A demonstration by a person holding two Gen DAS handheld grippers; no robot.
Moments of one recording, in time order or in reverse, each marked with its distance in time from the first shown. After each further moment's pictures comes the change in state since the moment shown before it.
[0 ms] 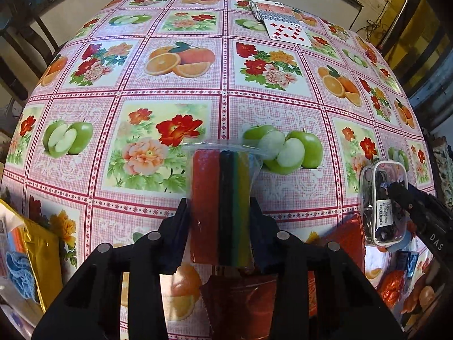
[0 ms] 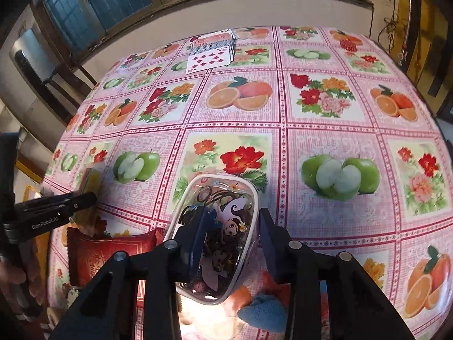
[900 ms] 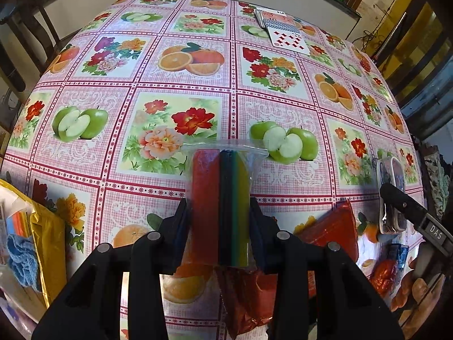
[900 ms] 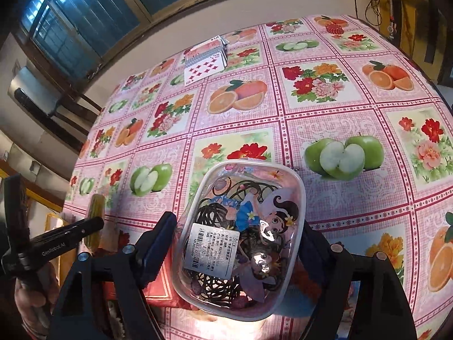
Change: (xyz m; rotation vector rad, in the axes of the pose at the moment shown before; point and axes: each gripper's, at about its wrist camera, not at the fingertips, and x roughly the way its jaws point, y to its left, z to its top) left arm -0.023 0.017 -0.014 -0.032 -0.022 -0.059; right arm -0.016 -0.006 -0.006 0.121 -0.029 0.081
